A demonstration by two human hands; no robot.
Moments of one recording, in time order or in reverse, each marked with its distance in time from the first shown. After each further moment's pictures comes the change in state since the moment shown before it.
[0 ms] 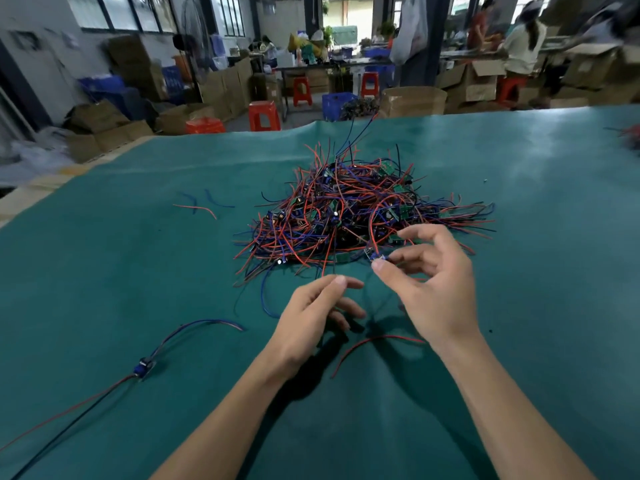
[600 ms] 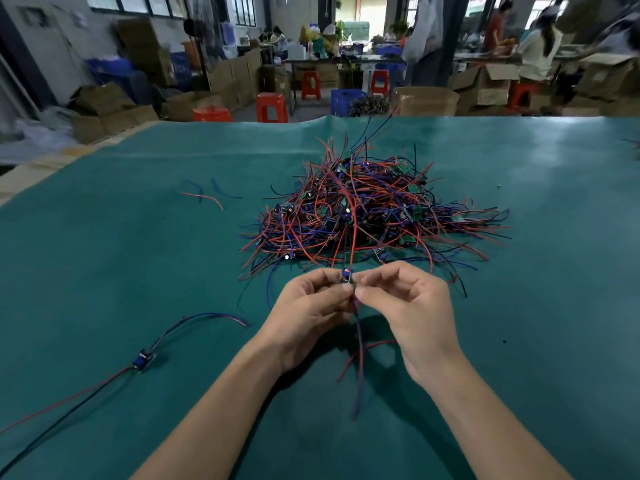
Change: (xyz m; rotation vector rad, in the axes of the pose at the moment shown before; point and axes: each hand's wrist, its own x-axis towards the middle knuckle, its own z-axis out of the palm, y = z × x) left_hand 0.007 0.000 -0.012 -0.457 -0.026 -0.147; right_hand -0.018 0.008 0.032 0.288 -0.188 0.210
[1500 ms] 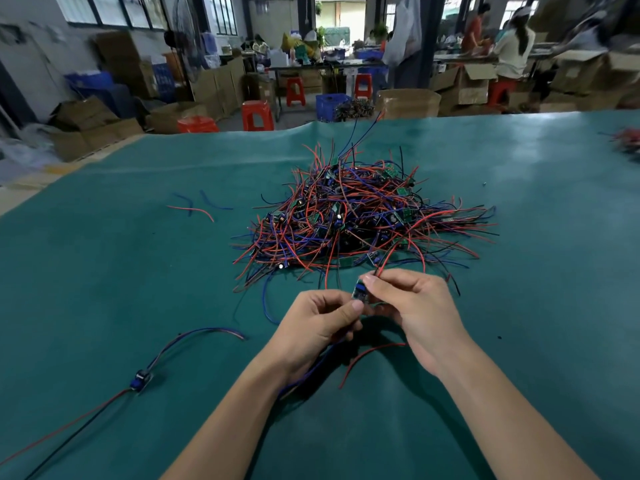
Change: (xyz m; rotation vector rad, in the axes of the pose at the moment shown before) left_hand -0.001 -0.005 0.006 0.249 -0.085 -0.015; right_hand 0.014 0.005 -0.018 0.055 -0.001 0.195
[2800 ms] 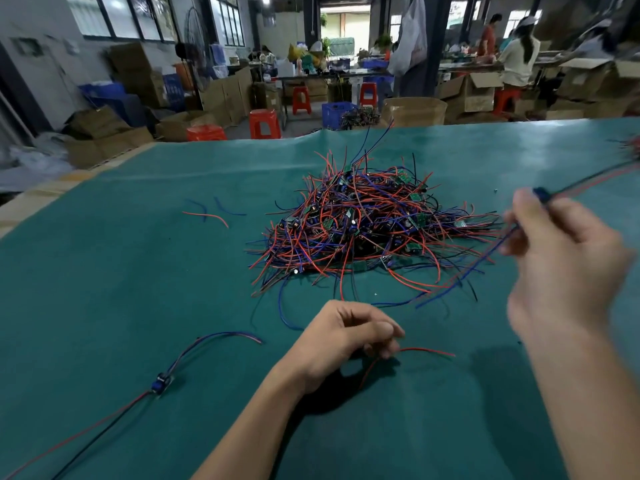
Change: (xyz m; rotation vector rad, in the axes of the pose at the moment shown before) left_hand -0.004 0.001 0.000 0.142 -0.175 0.047; right_hand -0.002 -0.091 -0.025 0.139 0.577 -0.493
